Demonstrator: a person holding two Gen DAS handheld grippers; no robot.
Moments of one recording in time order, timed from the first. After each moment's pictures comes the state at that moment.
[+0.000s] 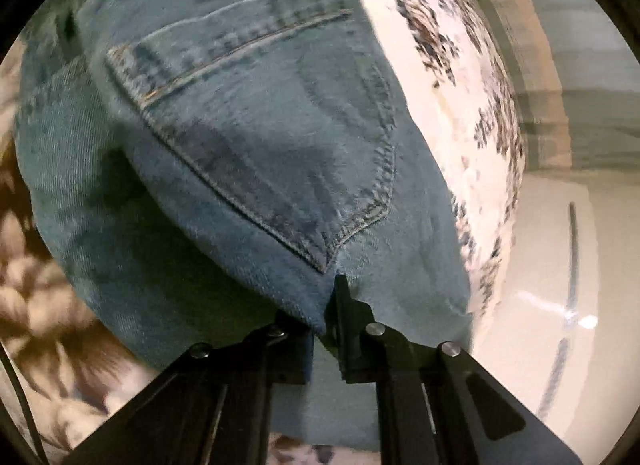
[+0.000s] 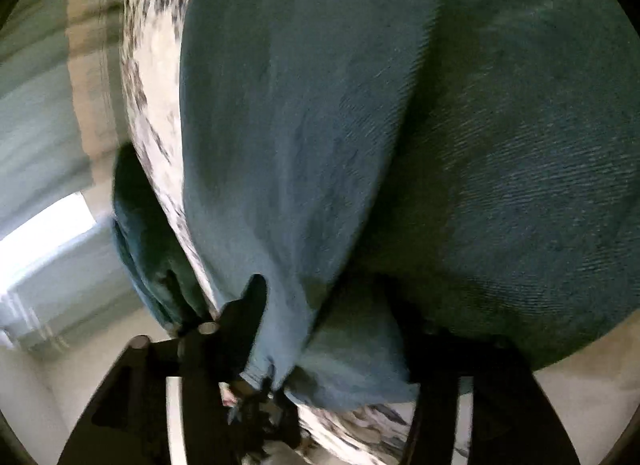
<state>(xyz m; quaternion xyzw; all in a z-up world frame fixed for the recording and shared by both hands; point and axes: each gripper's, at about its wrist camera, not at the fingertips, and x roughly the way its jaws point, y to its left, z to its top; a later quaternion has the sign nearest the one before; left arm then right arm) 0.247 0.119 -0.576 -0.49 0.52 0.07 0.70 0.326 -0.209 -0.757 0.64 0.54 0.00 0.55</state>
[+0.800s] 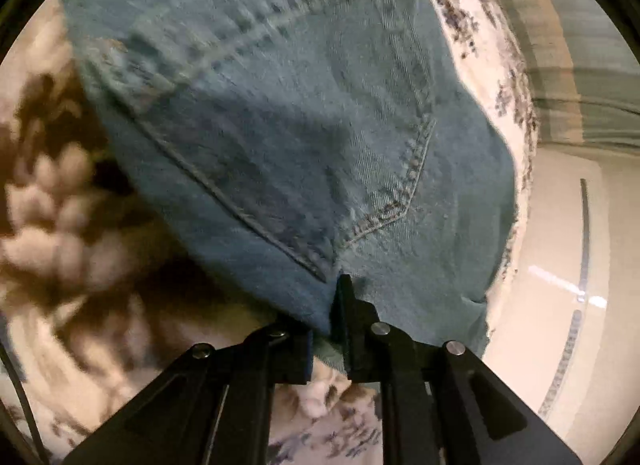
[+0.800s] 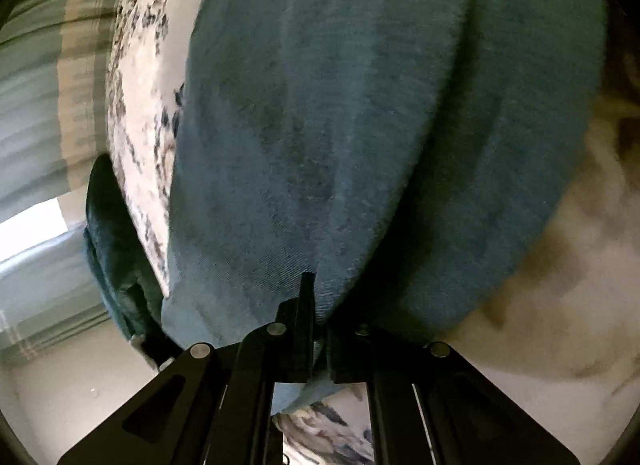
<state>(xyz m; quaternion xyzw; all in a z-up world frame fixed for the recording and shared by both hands) 0.219 0.137 -0.595 -0.49 0.55 0.06 0.67 0.278 -0.217 -0.739 0.59 0.55 -0.03 0.58</state>
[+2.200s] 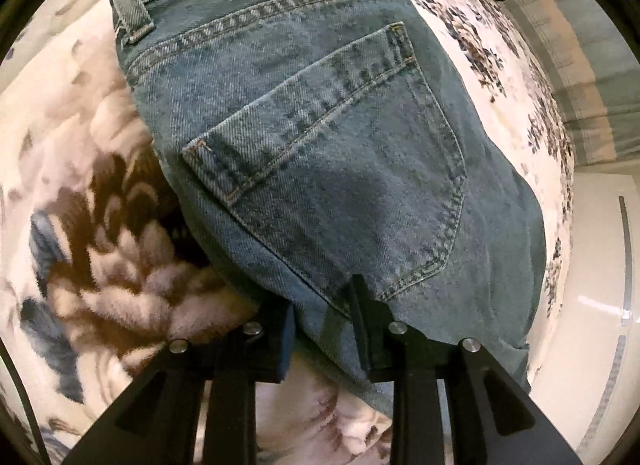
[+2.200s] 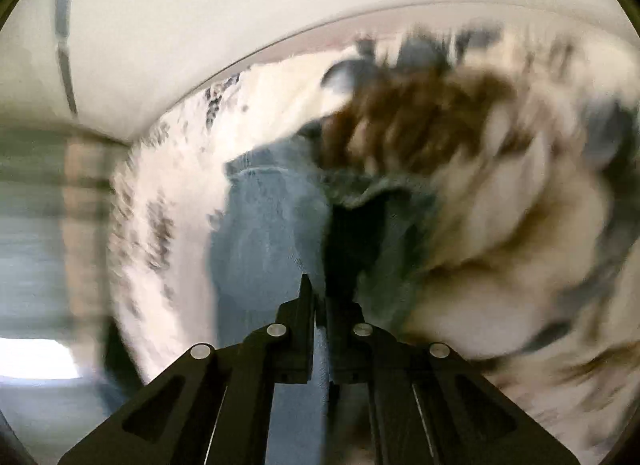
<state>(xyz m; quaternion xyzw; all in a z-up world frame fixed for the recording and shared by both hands) 0.225 0.143 -0.586 -0.40 0.54 0.17 0.72 0.177 -0.456 -0.686 0.59 0.40 -0.26 0.65</state>
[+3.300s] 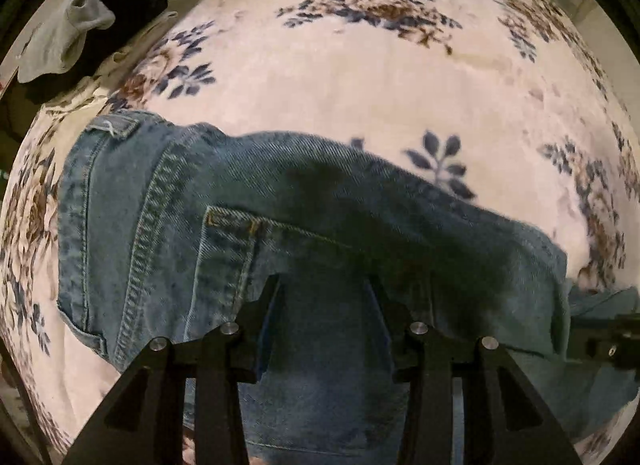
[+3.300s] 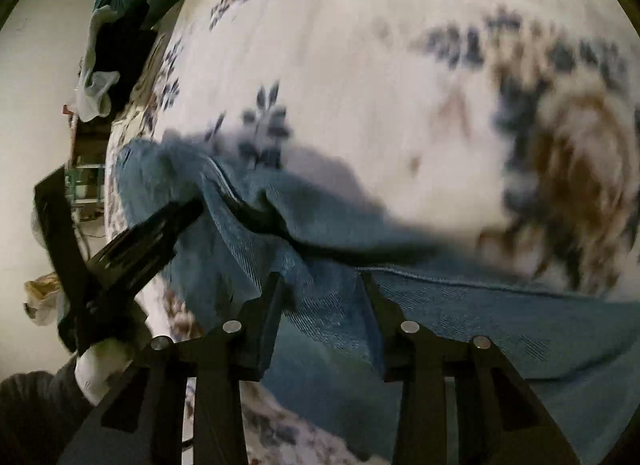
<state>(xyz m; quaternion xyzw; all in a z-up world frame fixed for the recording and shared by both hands) 0.341 0.112 -0.568 -0.07 0.60 0.14 0.78 0.448 0.001 -0.675 0.10 0.74 0.30 0.60</state>
